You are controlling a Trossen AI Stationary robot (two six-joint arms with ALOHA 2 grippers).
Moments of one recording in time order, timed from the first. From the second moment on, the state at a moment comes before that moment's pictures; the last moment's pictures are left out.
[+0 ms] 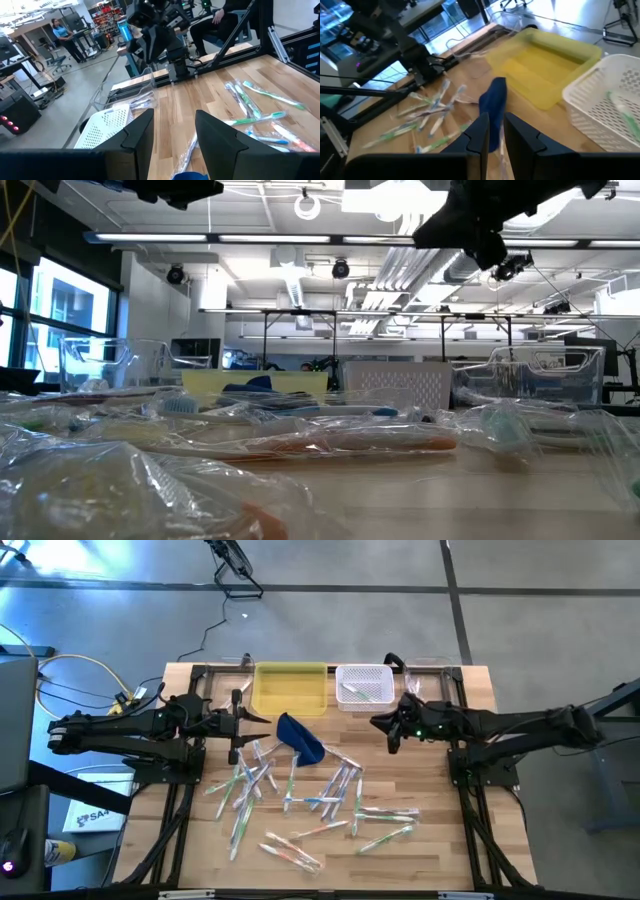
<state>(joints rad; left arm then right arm) 0.08 0.66 0.63 -0.04 0.03 0.35 -0.03 0.95 0.68 -0.07 0.26 0.53</state>
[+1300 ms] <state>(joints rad) 0.08 0.66 0.63 -0.04 0.04 0.34 0.01 1.22 0.69 0.33 0.13 0.57</state>
